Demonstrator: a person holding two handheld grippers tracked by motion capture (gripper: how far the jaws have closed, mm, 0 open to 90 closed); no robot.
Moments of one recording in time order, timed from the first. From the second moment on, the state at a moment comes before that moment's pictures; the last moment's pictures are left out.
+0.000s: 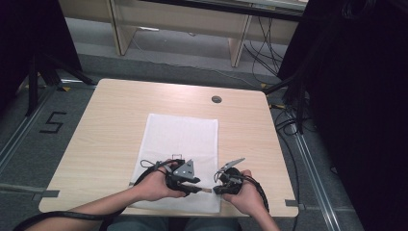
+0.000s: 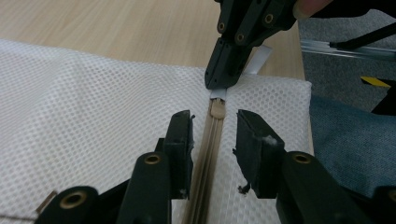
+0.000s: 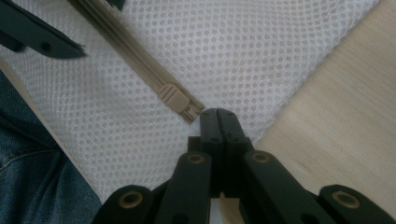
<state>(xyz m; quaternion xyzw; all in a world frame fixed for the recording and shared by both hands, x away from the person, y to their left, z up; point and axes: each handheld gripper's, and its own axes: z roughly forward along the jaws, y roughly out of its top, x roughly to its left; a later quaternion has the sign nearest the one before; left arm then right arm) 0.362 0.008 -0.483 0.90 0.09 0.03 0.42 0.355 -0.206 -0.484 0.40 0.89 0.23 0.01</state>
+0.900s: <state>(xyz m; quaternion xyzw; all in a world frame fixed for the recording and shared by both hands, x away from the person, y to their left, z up) 0.370 -0.038 -0.498 0.93 0.08 0.02 0.36 0.355 -0.207 -0.484 0.40 0.89 0.23 0.00</state>
